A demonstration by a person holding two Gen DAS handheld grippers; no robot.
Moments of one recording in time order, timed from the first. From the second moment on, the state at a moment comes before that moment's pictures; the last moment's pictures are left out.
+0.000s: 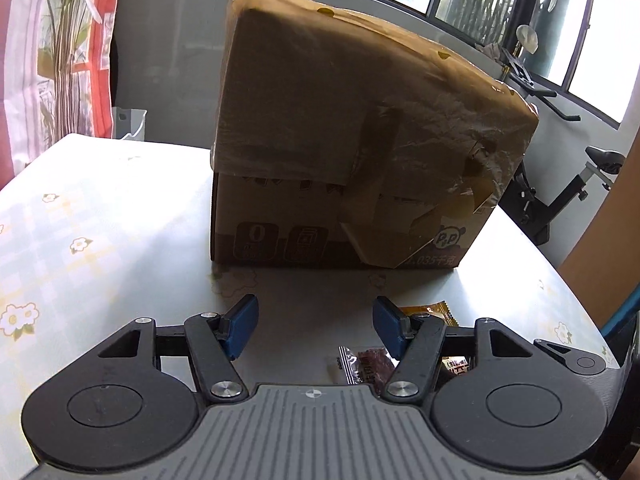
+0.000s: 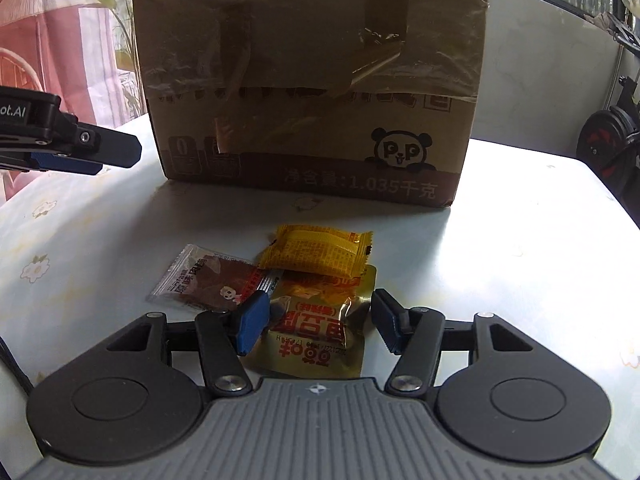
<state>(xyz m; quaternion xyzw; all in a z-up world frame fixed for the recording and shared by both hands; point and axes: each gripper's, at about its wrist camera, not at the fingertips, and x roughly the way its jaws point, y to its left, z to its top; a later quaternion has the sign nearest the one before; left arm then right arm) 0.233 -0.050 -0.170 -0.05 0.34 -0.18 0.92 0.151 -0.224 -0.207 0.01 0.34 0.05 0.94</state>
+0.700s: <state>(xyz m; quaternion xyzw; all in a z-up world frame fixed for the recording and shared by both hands) 0.223 -0.085 -0.204 -0.01 0.38 -0.22 0.90 0.135 -0.252 -0.198 0.06 0.32 0.05 0.94</state>
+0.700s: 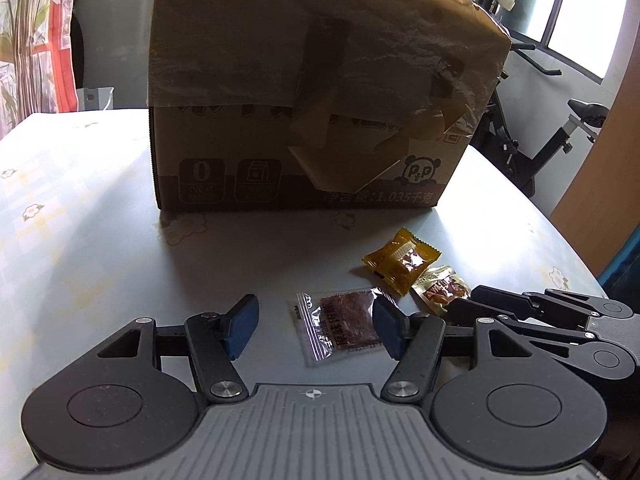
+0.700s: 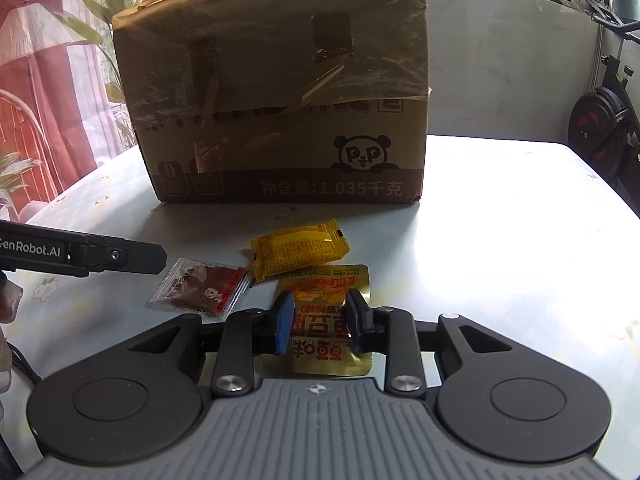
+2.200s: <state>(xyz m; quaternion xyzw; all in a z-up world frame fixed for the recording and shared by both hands) 0.195 -0.096 -0.217 0.01 0.39 -0.24 0.89 0.120 -0.254 -0.195 0.05 0.34 0.04 0.94</state>
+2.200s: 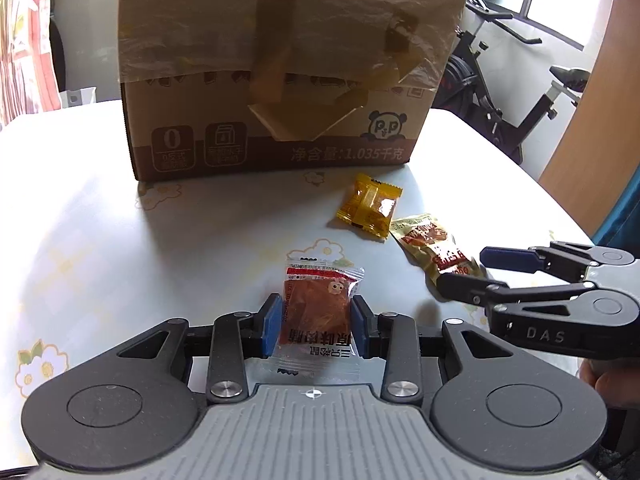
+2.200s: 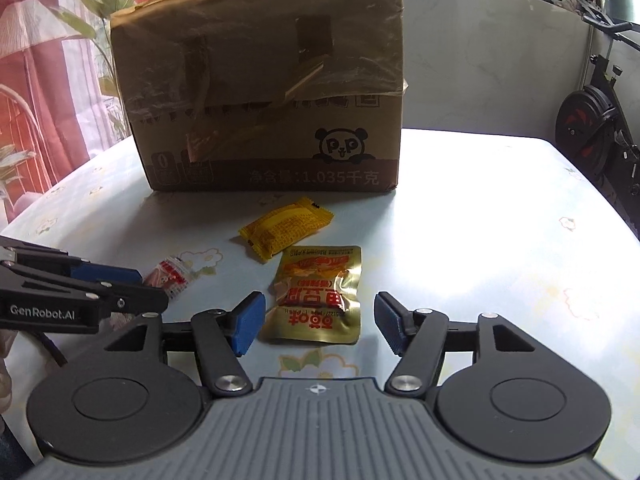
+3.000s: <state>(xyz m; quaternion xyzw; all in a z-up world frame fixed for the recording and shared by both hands) 0.177 -0.069 -0.192 -0.07 0.33 -0.25 0.91 0.152 -0.248 -0.198 0.01 0.36 0.05 0.93</state>
